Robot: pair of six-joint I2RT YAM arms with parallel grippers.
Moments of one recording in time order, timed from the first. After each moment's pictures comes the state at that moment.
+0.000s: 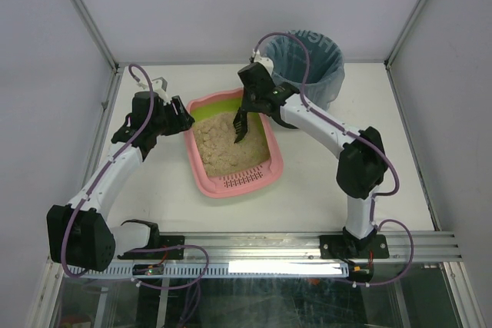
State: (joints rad) left arm -0.18 1.20 0.92 -0.29 0.12 -0.42; right arm 0.74 1.92 1.76 -0.62 0.30 0.60
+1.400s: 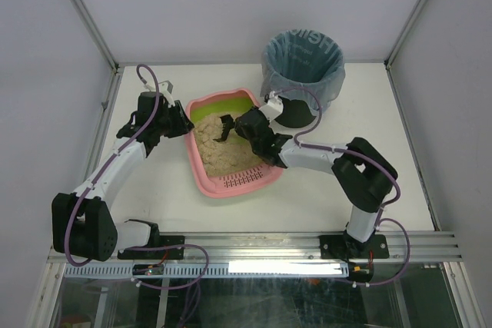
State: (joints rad) left arm -0.20 1.27 0.92 -0.31 0.15 -0.42; right arm 0.89 1.80 1.13 0.18 0.57 1.00
